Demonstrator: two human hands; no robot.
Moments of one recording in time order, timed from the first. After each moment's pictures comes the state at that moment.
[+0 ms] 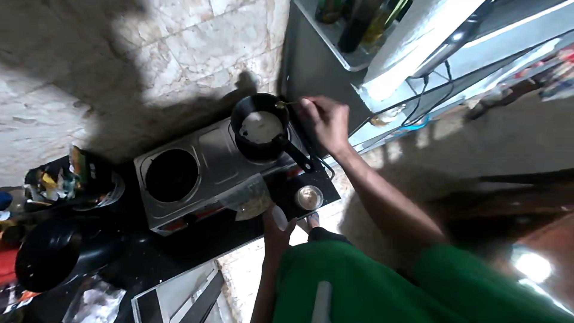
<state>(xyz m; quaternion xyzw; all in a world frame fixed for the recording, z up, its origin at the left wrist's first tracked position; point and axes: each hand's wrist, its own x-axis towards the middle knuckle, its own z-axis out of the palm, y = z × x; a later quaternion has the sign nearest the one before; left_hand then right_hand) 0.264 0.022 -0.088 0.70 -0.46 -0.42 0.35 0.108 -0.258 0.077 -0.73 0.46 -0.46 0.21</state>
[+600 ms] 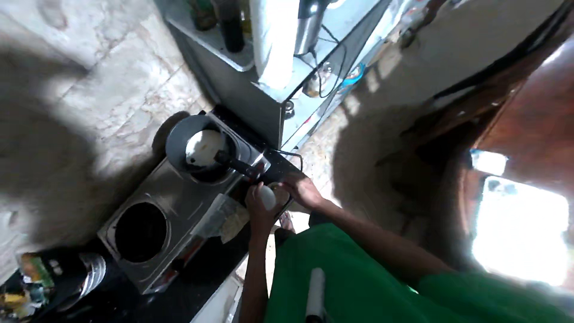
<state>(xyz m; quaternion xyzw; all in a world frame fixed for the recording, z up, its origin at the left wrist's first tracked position) 0.221 -0.074 -0.088 0.59 -0.71 -0.30 0.24 0.018 -0.081 -0.068 -0.67 0.63 -0.22 0.33</state>
